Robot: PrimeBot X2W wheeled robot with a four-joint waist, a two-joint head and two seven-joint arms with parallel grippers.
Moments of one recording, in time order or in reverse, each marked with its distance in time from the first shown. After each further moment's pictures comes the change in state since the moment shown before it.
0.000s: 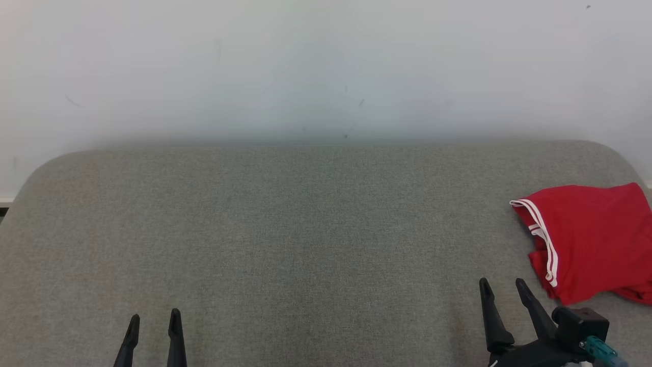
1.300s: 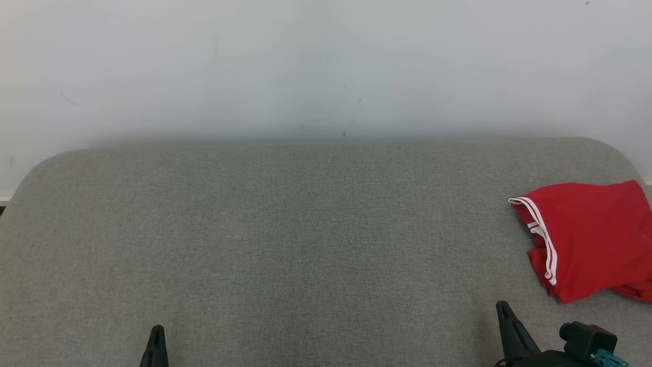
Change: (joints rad) left arm -0.008 -0.004 -0.006 0.076 -0.195 0.000 0.046; right arm 0.026 0.002 -0.004 0.061 0.183 0.000 0.044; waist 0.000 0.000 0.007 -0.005
